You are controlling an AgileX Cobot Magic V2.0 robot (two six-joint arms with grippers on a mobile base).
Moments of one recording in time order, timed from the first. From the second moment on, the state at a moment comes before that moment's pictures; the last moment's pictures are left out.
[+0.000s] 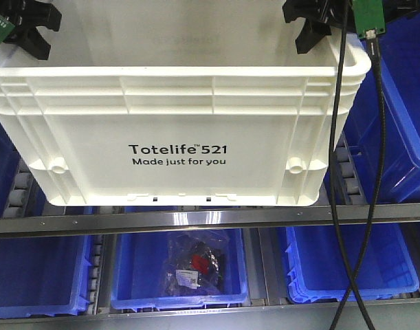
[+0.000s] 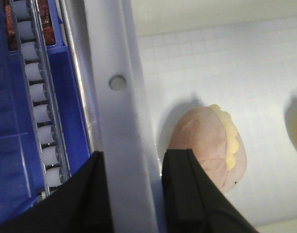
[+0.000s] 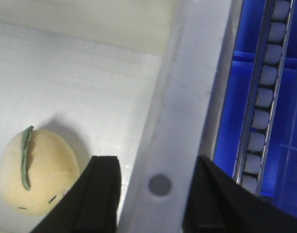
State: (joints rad) left arm -0.17 1.56 -1.74 -0.04 1.30 -0.06; right arm 0.29 1.72 -1.90 0.09 1.28 0.06
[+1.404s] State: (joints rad) left arm -0.17 1.46 -1.49 -0.06 1.11 -0.07; right arm 0.29 1.67 -1.74 0.09 1.21 0.07
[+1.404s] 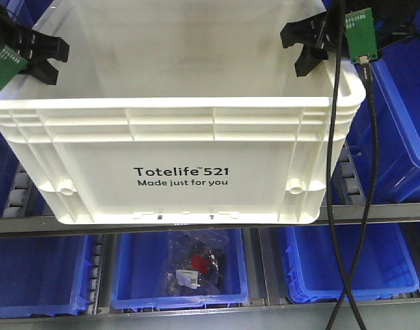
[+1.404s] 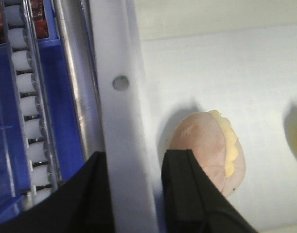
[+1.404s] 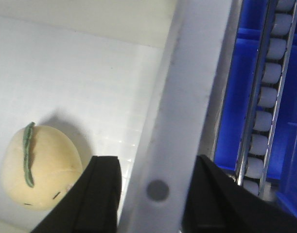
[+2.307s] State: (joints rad) left arm -0.17 1.42 -1.33 -0.07 0.81 -0.05; right arm 0.29 1.52 -1.36 0.10 0.77 0.04
